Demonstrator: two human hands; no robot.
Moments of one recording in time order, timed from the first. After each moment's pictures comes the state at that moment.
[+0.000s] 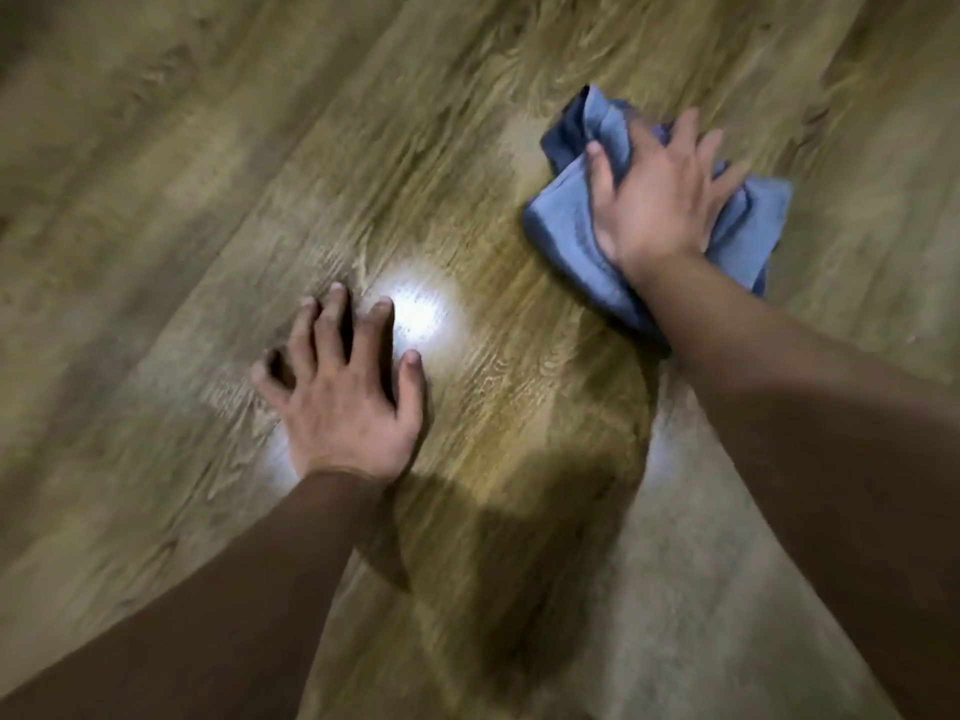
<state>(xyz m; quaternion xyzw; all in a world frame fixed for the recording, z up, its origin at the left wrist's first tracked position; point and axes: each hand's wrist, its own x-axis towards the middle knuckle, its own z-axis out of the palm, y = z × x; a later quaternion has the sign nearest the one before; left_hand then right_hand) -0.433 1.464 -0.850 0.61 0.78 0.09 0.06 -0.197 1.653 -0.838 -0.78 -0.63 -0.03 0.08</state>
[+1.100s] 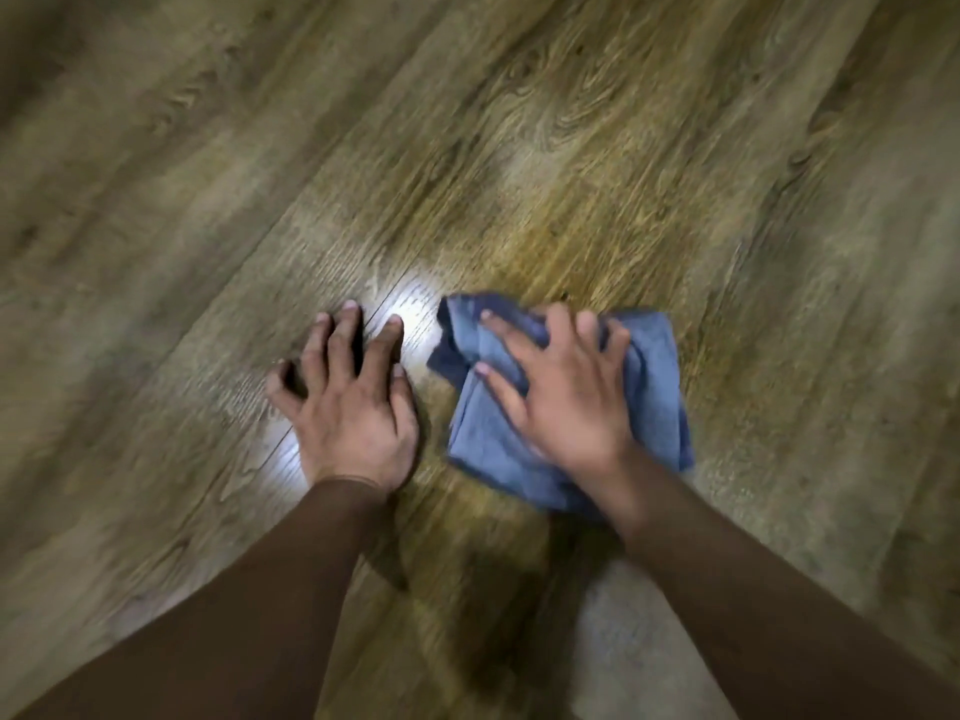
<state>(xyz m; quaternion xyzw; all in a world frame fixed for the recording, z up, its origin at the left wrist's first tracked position) -0.438 1.466 -0.851 0.61 0.78 0.12 0.05 -0.241 1.512 -0.832 -0.58 -0.81 0.03 0.06</state>
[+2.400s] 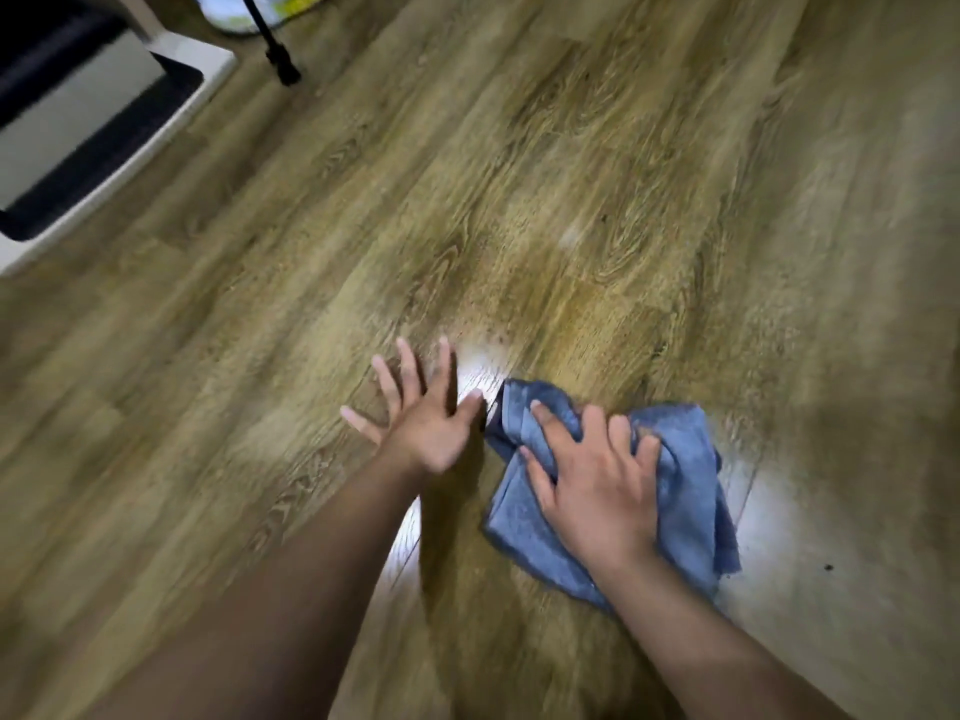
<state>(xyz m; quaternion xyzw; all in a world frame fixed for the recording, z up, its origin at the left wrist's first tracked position) -0.489 1.336 -0.822 0.57 0.76 -0.05 0.30 -0.301 1.270 -0.826 -0.69 -0.72 0.02 0.08</state>
